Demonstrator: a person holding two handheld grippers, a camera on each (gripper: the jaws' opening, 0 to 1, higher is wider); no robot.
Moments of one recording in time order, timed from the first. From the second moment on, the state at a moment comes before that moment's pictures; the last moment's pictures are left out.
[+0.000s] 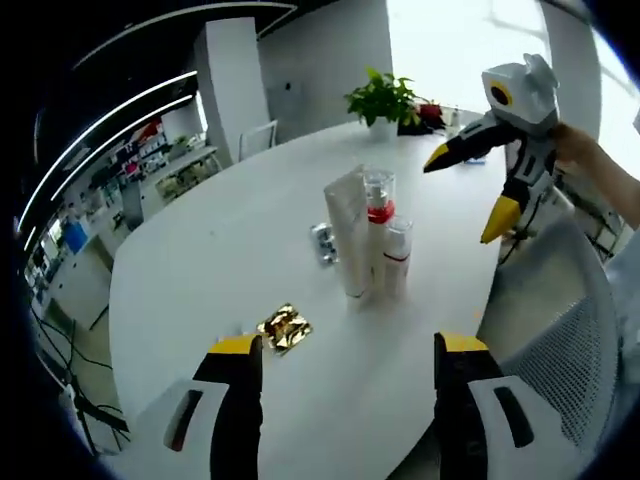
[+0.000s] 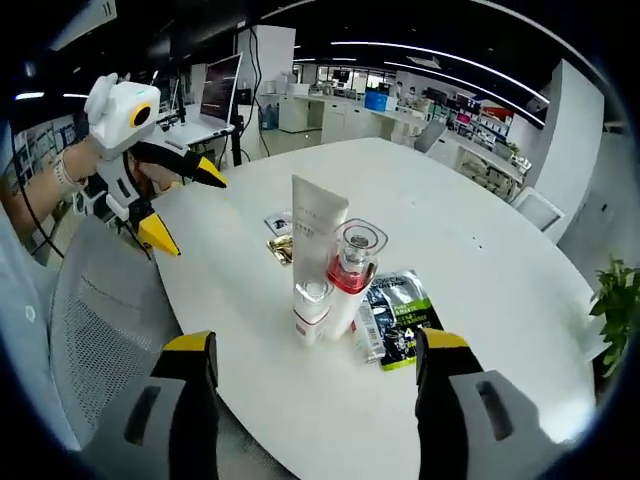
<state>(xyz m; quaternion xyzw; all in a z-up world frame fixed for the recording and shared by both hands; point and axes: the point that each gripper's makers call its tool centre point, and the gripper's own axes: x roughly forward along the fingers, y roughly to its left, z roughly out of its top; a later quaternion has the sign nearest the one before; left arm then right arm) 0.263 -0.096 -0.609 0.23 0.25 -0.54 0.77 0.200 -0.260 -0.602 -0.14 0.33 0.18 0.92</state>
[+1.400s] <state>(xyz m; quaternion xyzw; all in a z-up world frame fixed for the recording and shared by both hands) 0.249 -0.084 -0.595 0.20 0.24 -0.53 0.79 0.201 -0.274 -0.598 -0.14 0.33 0.16 0.92</state>
